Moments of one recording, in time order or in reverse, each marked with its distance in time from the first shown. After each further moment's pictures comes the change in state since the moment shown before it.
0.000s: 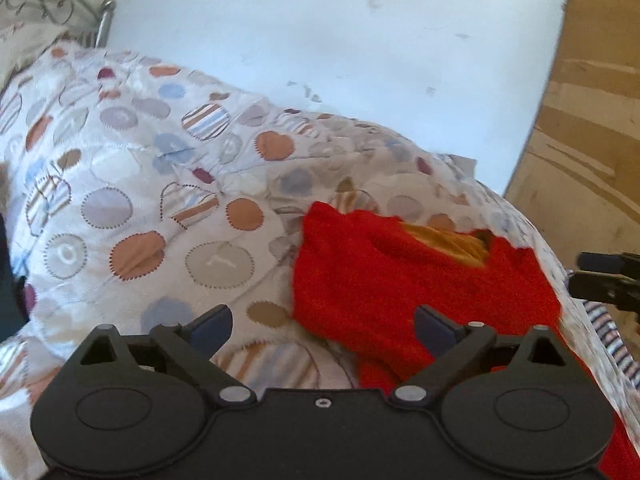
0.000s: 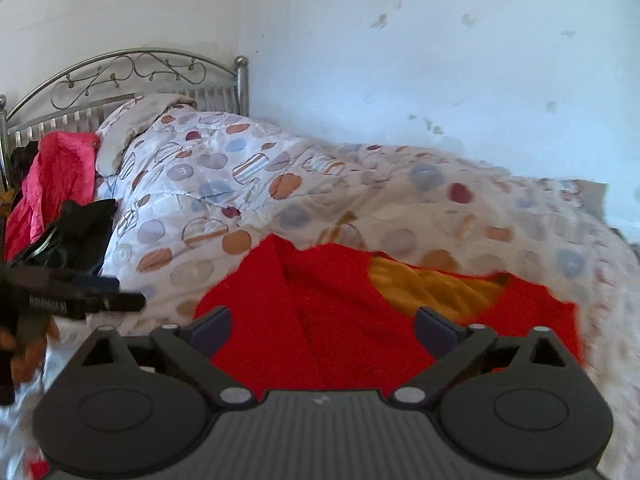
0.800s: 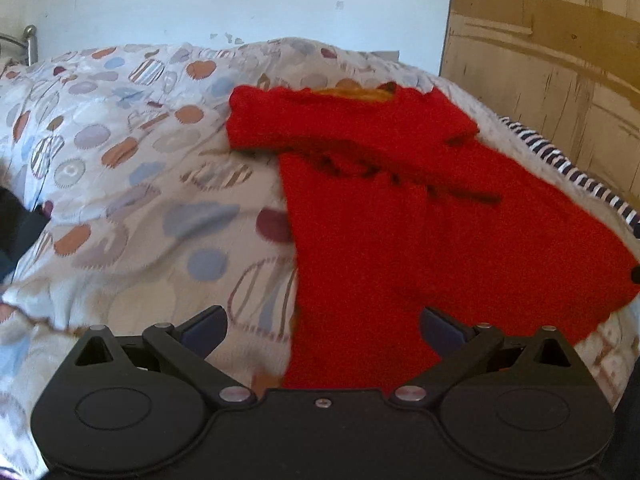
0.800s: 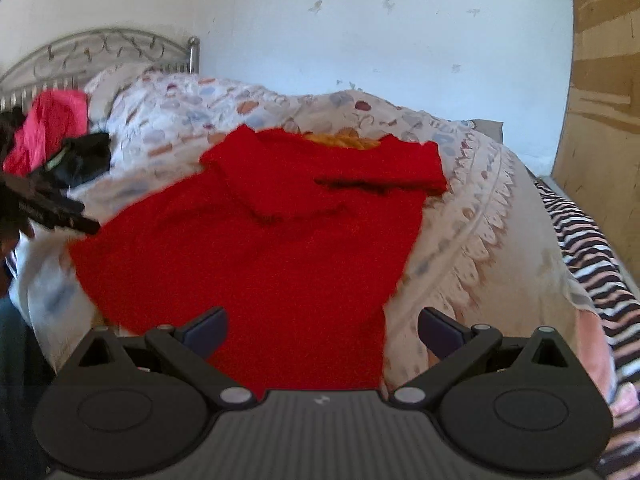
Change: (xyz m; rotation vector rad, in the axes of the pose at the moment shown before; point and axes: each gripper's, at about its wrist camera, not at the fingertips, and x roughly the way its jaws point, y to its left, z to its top) left arm -0.110 -0.037 -0.141 0.278 0.204 -0.059; right arm -0.212 0.045 -0.223 0.037 0.072 -0.196
